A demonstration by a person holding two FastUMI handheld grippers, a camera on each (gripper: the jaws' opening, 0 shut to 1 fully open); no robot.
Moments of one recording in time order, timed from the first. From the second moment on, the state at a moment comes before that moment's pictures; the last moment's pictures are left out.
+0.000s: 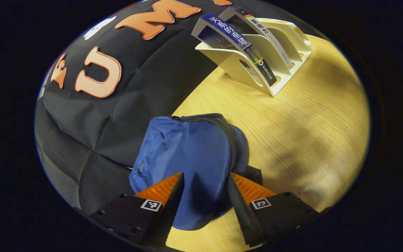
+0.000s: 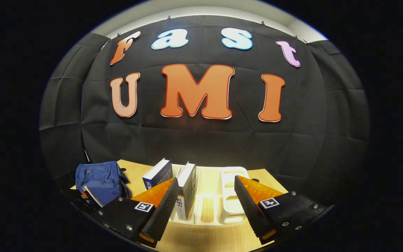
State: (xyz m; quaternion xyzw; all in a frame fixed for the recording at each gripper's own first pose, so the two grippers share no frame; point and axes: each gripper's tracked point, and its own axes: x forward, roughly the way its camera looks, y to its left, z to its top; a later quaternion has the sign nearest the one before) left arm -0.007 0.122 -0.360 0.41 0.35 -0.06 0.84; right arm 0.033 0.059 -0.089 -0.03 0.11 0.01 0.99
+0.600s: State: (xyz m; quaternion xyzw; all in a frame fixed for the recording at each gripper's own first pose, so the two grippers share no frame) left arm -0.005 0.127 -0.364 0.39 0.39 -0.07 0.83; right arm 0.038 0.116 -0.088 0.02 0.11 0.12 0.99
